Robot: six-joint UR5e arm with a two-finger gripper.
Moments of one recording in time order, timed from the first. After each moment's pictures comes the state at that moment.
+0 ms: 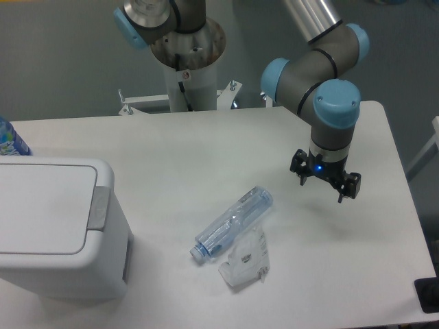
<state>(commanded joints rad) 2.70 -1.97 -1.71 -0.86 1.59 1.30</state>
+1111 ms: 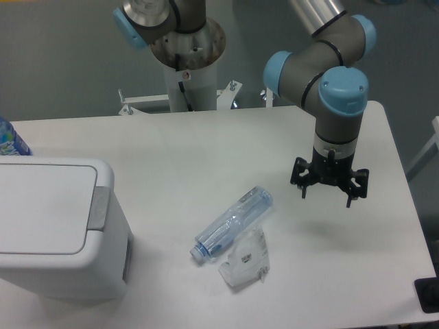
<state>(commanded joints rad) 2.62 -1.97 -1.54 -0.85 1.46 0.69</state>
